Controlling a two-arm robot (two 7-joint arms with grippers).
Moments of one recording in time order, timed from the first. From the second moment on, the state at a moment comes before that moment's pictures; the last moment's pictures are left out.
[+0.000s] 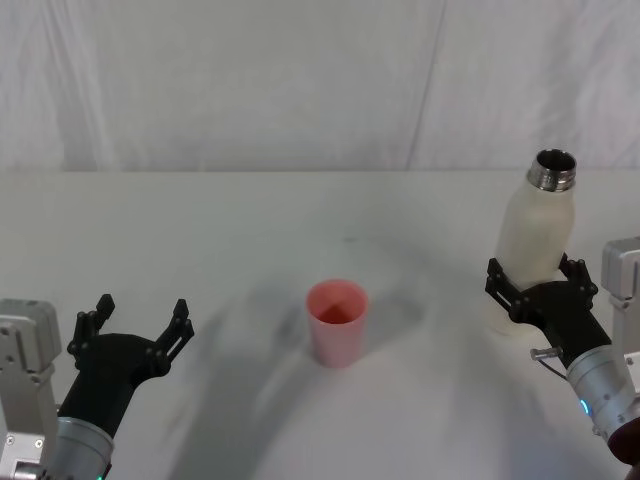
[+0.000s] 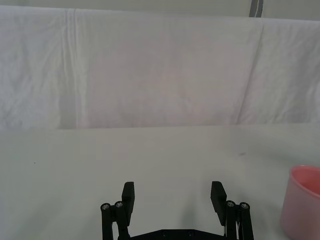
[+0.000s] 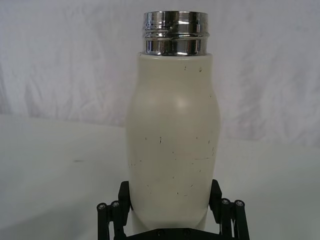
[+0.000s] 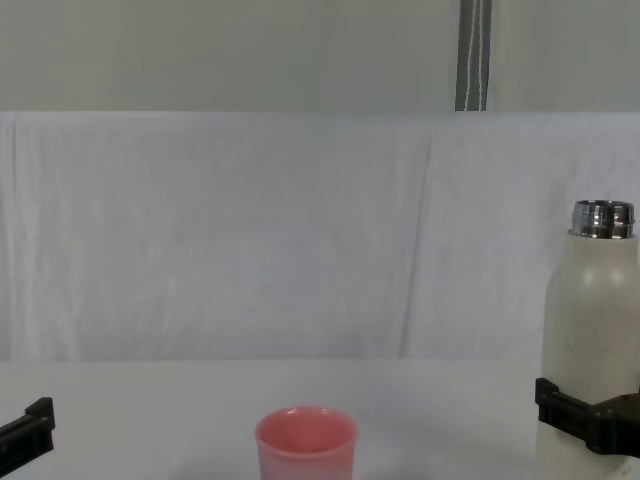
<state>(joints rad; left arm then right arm) 0.27 0.24 0.04 -1.85 -0.25 -0.02 -0.02 0.09 0.09 -0.13 -1.47 0.07 -0.07 0.13</state>
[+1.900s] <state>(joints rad) 0.27 0.24 0.04 -1.85 -0.25 -0.02 -0.02 0.01 0.17 -0.14 -1.62 -0.07 -0.06 0.10</state>
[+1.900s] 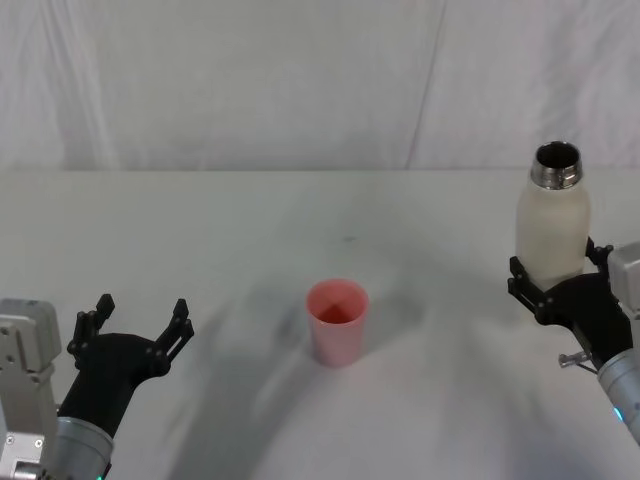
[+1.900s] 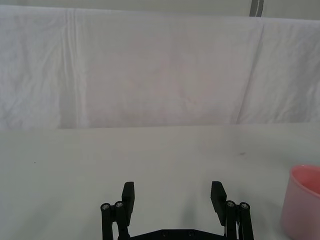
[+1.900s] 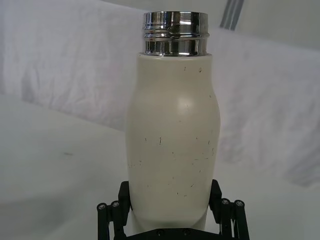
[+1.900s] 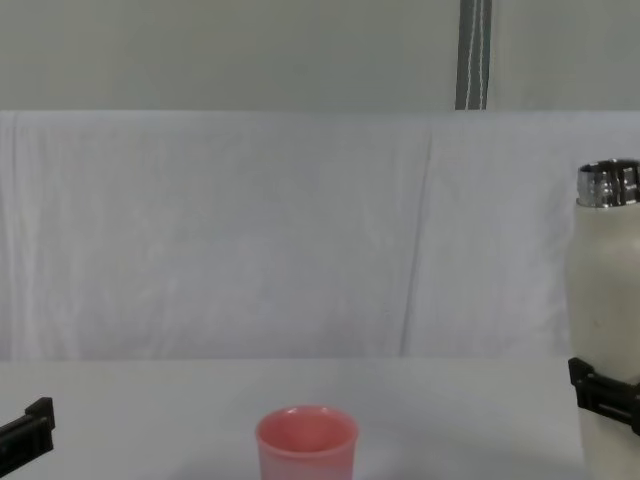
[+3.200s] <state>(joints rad) 0.27 0.24 0.04 -1.85 -0.25 -0.02 -0.02 -0.05 0.24 -0.23 -1.68 -0.58 -0.05 -0.05</state>
